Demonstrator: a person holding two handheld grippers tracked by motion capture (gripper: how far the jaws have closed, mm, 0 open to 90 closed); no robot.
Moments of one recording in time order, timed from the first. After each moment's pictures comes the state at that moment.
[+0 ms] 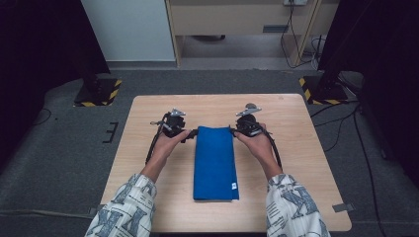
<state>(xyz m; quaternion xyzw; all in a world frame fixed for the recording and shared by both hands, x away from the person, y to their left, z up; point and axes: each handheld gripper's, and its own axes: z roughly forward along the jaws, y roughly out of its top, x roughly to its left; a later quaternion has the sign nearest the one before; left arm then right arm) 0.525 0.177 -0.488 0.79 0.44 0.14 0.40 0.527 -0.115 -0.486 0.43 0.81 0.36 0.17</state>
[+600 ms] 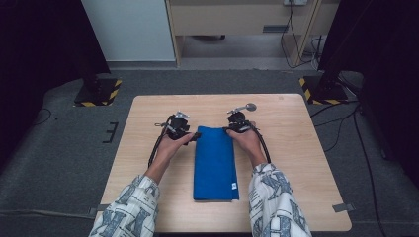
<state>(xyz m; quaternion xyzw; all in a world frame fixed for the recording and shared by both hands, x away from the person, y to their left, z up) 0.526 0.166 -0.501 0.81 0.43 0.12 0.39 0.567 -0.087 -0.520 0.46 0.81 0.33 0.14</state>
